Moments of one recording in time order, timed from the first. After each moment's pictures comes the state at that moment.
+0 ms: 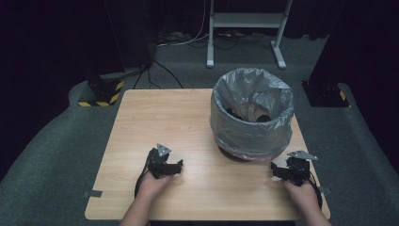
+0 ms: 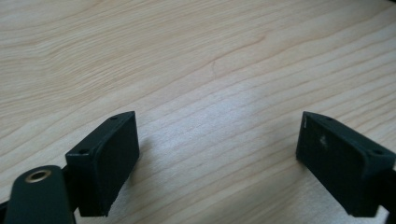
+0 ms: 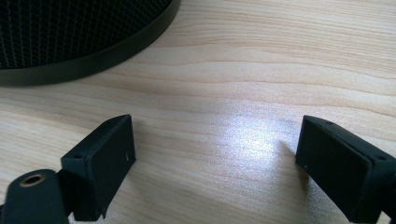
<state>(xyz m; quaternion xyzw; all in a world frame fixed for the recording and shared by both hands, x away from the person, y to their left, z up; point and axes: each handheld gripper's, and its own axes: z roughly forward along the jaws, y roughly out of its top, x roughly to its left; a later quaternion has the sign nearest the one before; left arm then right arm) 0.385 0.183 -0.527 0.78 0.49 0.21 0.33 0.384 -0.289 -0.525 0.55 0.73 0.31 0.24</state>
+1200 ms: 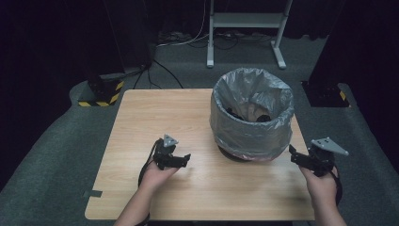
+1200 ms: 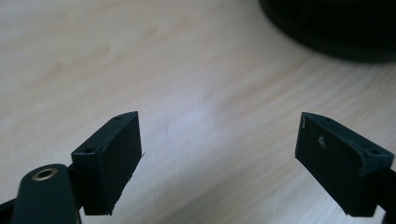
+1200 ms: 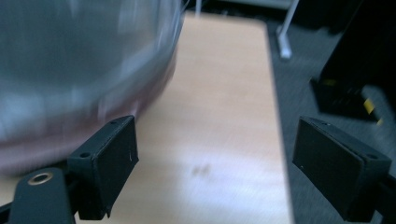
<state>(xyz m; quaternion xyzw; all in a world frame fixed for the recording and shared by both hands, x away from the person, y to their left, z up) 0.407 0.163 -0.478 0.79 0.45 0.18 0.37 0.377 -0.319 -0.441 0.54 0.67 0.37 0.34</state>
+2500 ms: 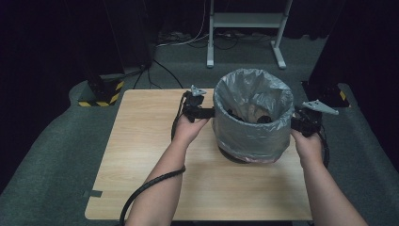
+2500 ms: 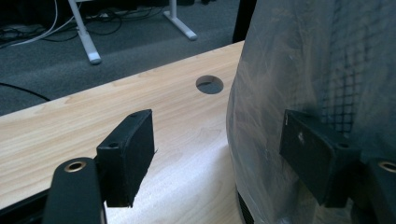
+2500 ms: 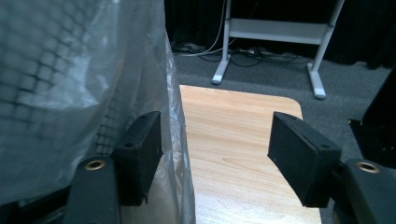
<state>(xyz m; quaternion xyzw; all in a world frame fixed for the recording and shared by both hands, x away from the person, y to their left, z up) 0.513 0.081 -0.391 0.75 0.45 0.21 0.44 0.472 -0.294 -0.397 0.50 0.67 0.45 0.32</state>
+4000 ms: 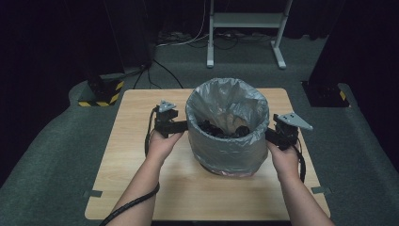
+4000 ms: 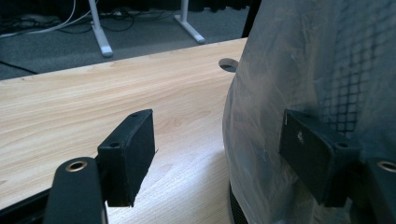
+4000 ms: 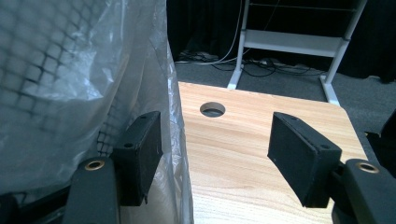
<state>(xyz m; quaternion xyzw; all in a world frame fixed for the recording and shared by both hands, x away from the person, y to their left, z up) 0.458 0.159 -0.400 0.72 0.48 0.20 0.46 0.428 -0.217 -0.403 0.48 0.67 0.47 0.33</state>
